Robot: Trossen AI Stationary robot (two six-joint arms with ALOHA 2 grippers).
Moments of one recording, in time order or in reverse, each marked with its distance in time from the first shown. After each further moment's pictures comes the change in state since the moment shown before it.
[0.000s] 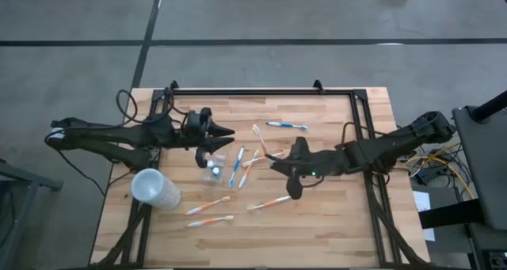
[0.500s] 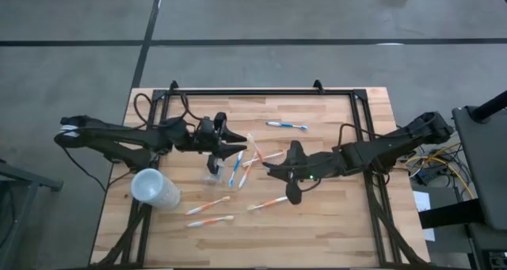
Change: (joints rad) left arm 0.001 0.174 0.000 0.218 0.098 0.051; right arm 0.001 0.033 0.000 0.048 -0.086 -0.045
